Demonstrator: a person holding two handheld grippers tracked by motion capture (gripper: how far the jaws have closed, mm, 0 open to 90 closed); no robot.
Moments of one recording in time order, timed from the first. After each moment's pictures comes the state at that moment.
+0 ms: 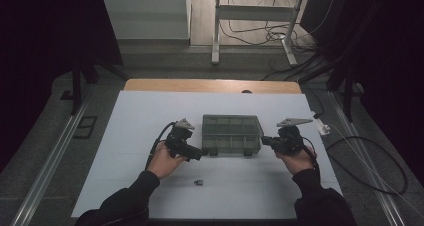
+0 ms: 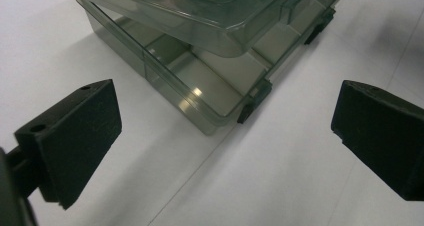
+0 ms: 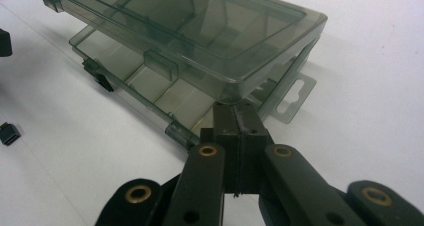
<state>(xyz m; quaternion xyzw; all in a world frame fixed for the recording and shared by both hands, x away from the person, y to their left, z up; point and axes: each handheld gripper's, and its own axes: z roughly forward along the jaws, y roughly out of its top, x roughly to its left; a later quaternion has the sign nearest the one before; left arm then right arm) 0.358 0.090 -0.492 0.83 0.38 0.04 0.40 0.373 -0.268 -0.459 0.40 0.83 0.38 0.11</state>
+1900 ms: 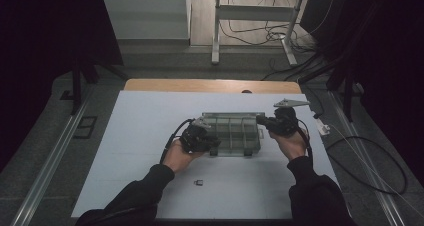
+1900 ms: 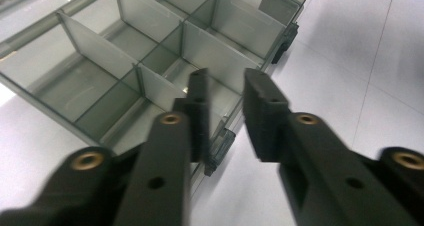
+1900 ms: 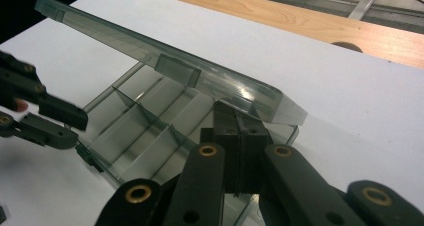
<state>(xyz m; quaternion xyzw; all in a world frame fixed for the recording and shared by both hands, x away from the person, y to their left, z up) 0.374 0.049 -0.489 0.86 0.30 0.03 0.40 0.412 -0.249 -0.430 0.39 0.80 0.43 0.14</state>
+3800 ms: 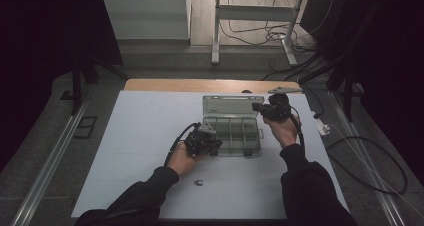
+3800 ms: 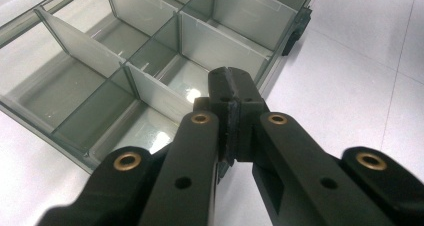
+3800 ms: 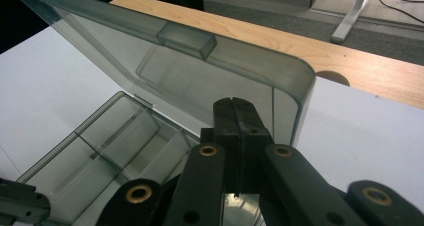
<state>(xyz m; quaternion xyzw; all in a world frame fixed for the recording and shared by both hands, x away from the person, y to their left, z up) 0.371 0.037 -0.502 0.87 0.29 0.06 0.40 0.458 -0.235 -0.430 0.40 0.79 0.44 0.16</state>
